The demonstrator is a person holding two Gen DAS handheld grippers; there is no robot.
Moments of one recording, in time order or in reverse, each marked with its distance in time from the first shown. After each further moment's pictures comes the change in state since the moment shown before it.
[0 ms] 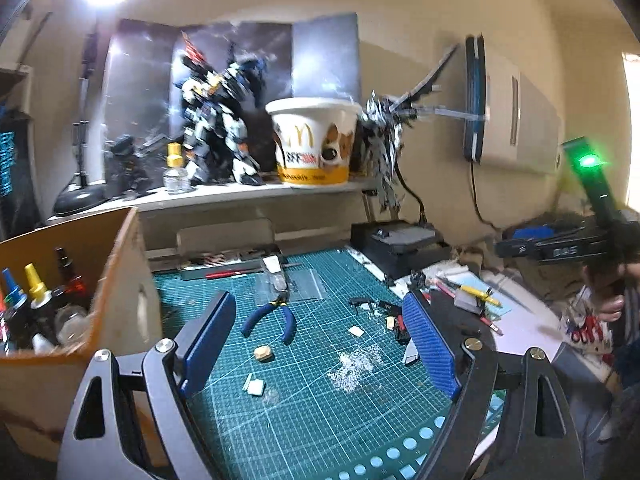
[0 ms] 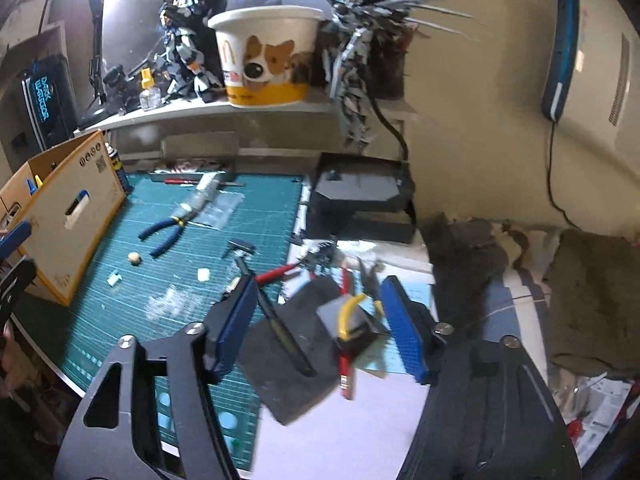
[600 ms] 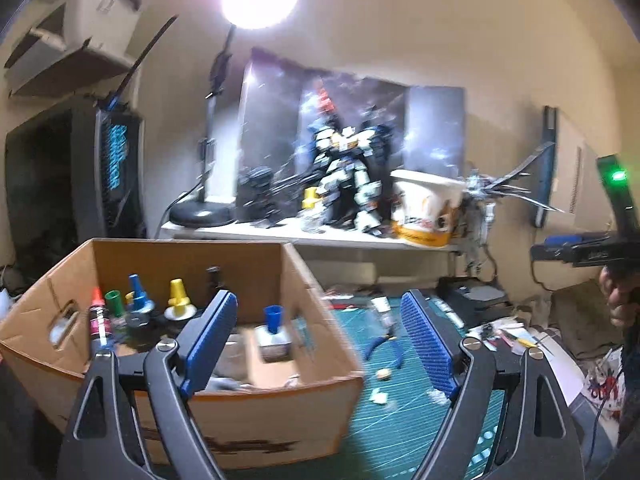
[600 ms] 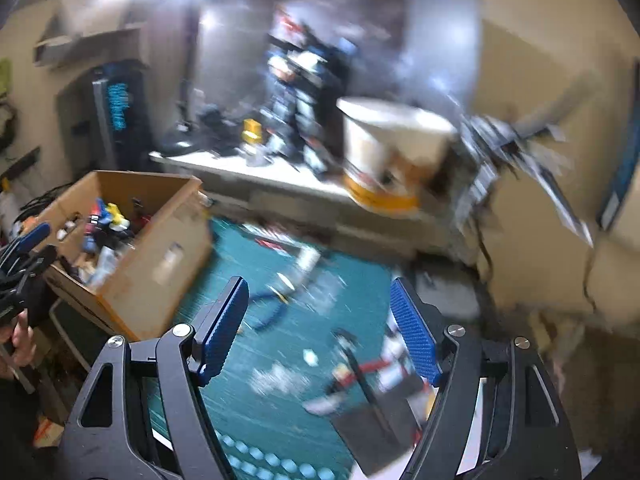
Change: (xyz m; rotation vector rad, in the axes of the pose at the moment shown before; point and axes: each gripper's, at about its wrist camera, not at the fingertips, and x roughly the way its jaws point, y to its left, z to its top) left arm -0.113 0.096 0.019 -0.141 -0.157 0.213; right arm -0.044 0.115 0.083 -0.151 -0.101 0.125
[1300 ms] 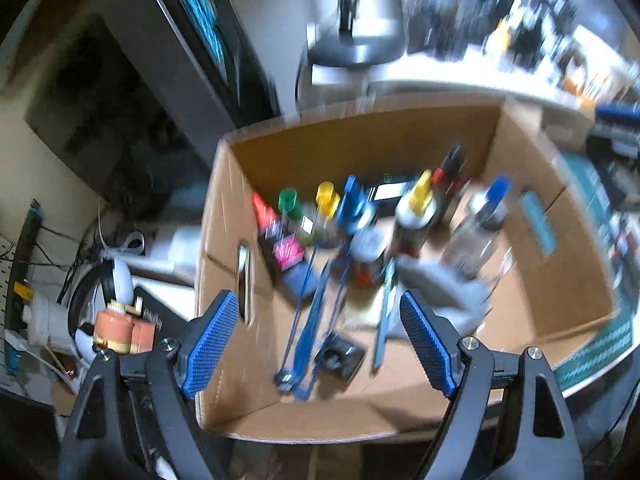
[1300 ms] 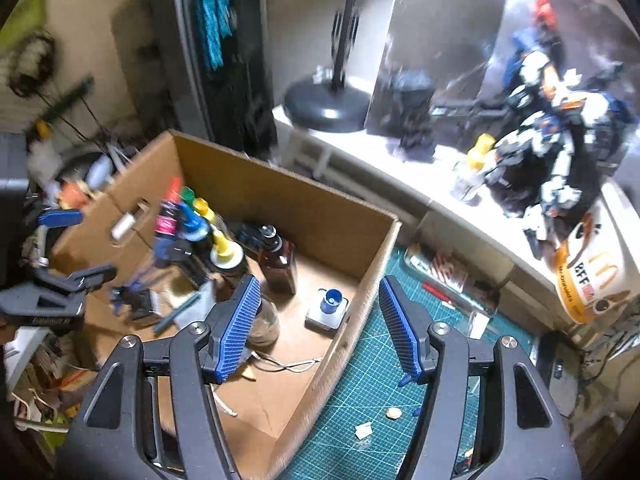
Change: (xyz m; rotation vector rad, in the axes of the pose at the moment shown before) left arm 0.030 0.149 0.081 0.063 0.727 0.379; right arm 0.115 0.234 0.129 -0.248 0.224 0.288
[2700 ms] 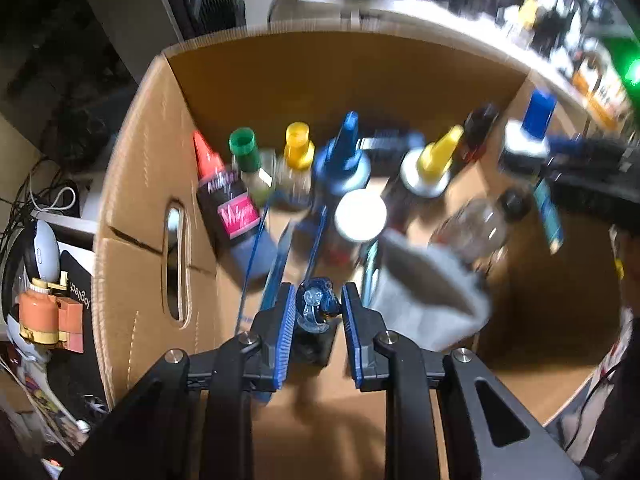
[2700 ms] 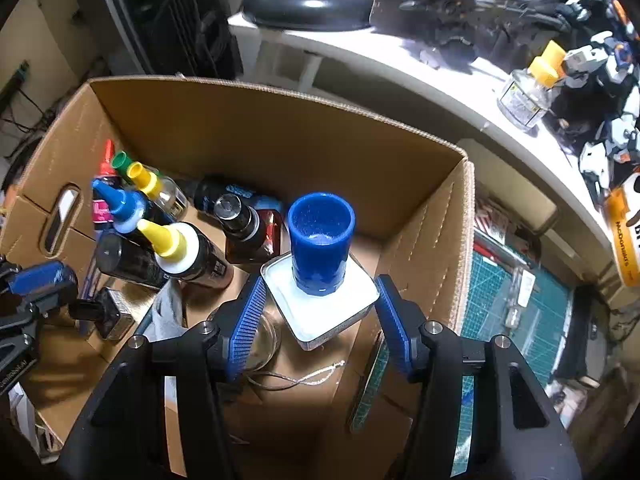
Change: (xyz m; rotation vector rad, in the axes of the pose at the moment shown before) left arm 0.152 0.031 -0.006 -0.037 0.330 -0.201; right arm 0.154 0.012 0.010 0.100 0.339 -0.112
